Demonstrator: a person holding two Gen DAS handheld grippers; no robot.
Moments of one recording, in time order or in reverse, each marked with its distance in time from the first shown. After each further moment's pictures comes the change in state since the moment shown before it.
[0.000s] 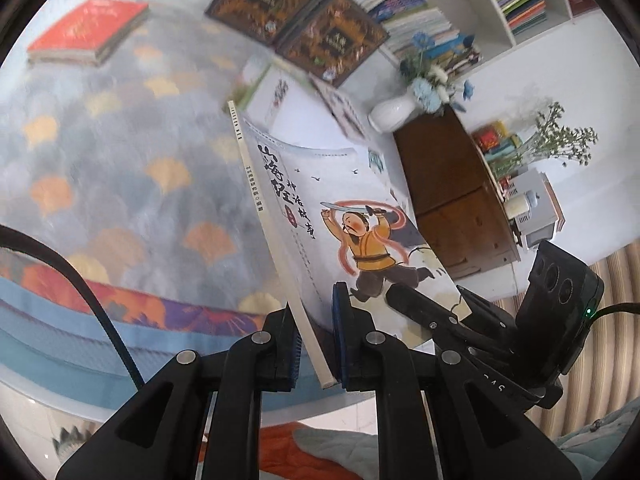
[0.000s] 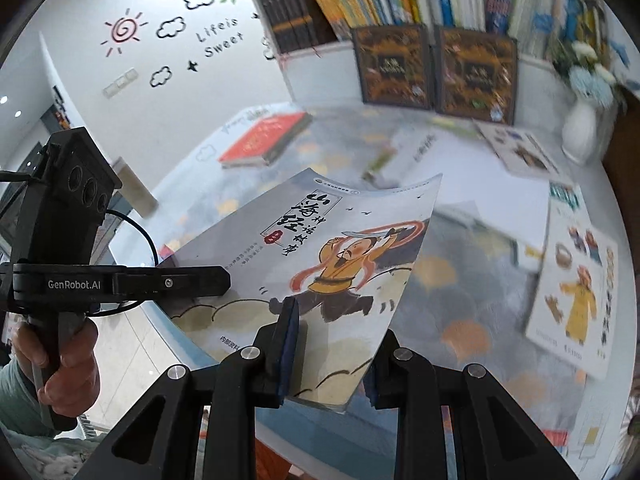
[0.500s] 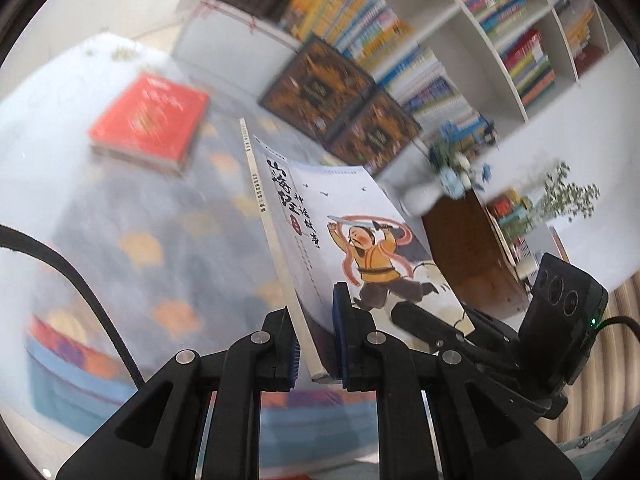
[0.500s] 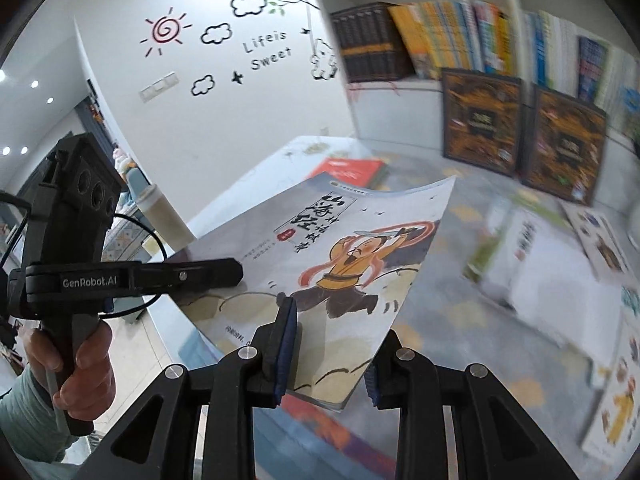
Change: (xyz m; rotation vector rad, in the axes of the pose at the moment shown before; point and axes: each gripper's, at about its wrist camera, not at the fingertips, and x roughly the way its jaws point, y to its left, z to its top) left arm -0.107 0.091 0.093 0.002 -0.201 0.067; right arm 0.071 0.115 0.111 -0.100 -0.080 0.096
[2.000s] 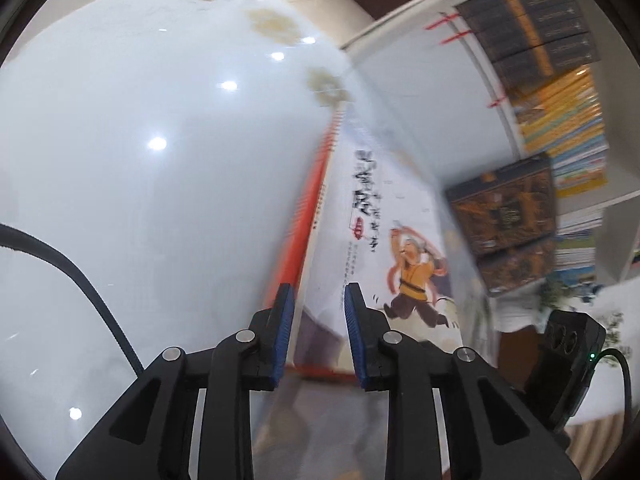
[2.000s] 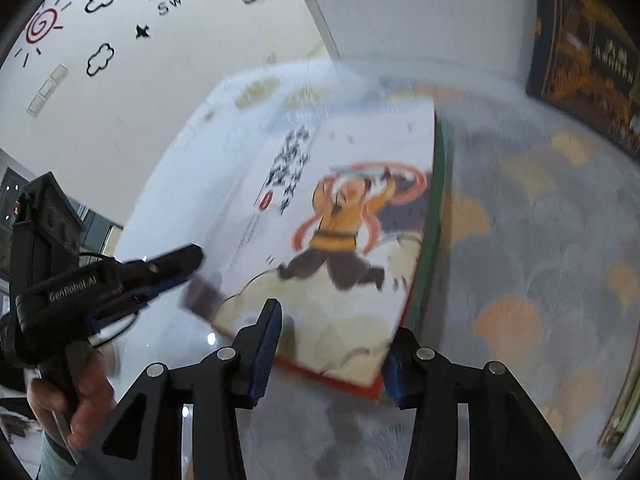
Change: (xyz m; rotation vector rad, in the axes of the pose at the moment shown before) left arm 0.127 0.302 0.190 -0.352 0.088 0.143; right arm 0.348 -0.028 0.149 0.250 0.340 -0.060
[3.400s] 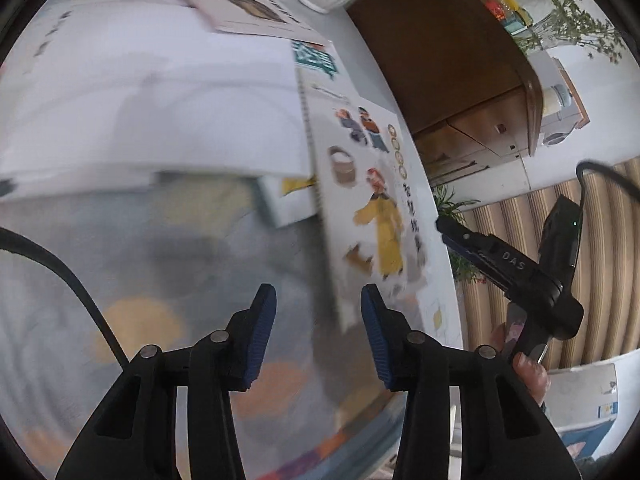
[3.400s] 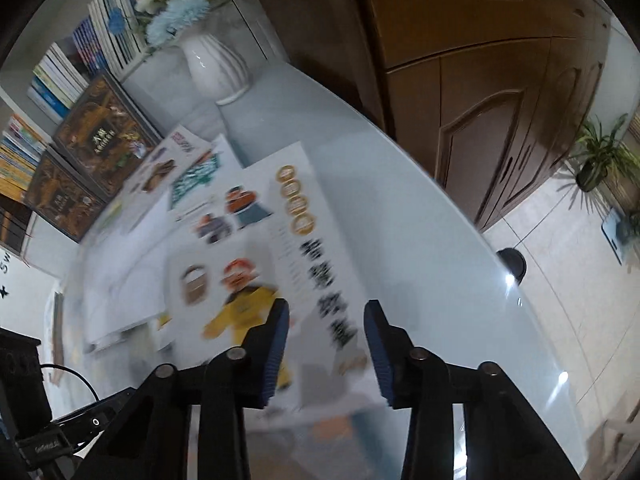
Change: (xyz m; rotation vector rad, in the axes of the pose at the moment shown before) left arm 0.220 -0.419 -0.440 0.650 0.514 -0.146; right arm -0.354 -0.505 -0.388 0.782 -0.323 -0.372
